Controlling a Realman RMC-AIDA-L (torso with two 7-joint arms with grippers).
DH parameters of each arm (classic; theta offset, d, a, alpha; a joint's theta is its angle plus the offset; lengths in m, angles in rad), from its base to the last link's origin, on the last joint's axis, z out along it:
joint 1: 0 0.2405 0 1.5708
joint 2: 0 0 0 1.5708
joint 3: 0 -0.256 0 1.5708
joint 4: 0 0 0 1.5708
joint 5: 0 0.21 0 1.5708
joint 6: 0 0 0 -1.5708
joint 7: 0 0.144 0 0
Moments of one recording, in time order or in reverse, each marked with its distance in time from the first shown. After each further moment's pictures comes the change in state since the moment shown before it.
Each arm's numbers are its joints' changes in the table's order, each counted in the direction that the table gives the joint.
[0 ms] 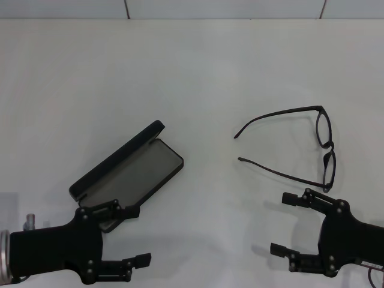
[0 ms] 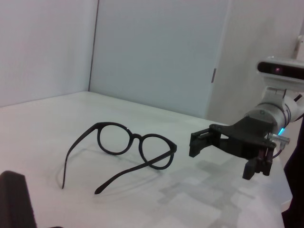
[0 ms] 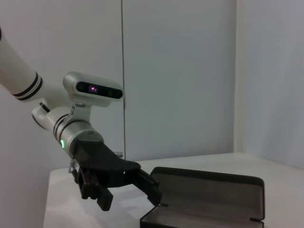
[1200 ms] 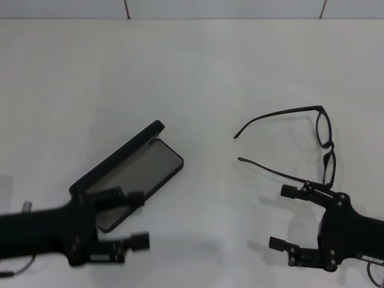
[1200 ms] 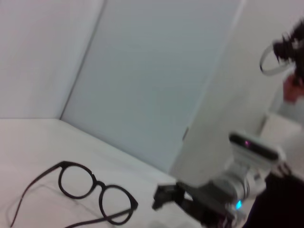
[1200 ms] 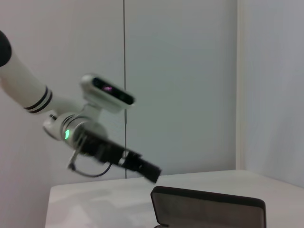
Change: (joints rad) left arm -0.037 -0.015 0.023 0.011 -0.066 -0.177 -0.302; right arm 0.012 0.000 0.001 0.000 0.025 0.036 0.001
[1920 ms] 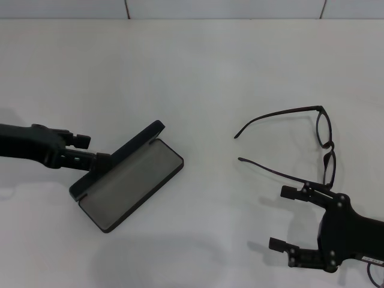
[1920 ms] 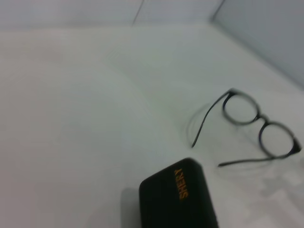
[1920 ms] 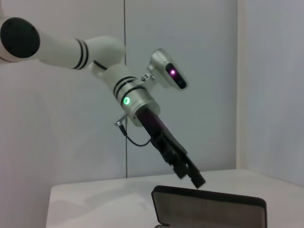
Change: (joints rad) left arm -0.190 -0.036 0.035 0.481 0.341 0.183 -0.706; right arm -0.002 0.000 0.003 0.000 0.000 0.000 0.001
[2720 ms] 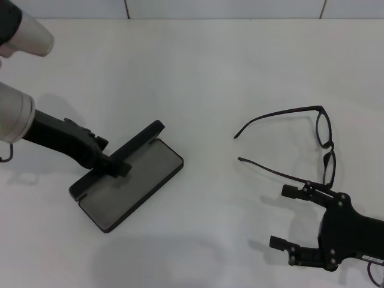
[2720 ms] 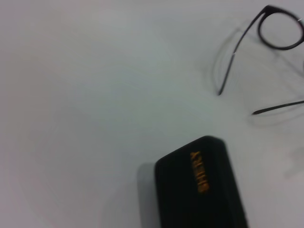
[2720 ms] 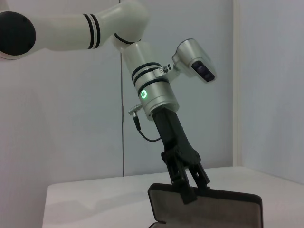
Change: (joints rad) left arm -0.072 0.076 -0.287 0.222 0.235 0.081 -0.220; right arm -0.001 0.000 -0.005 0.000 0.000 -0.008 0.007
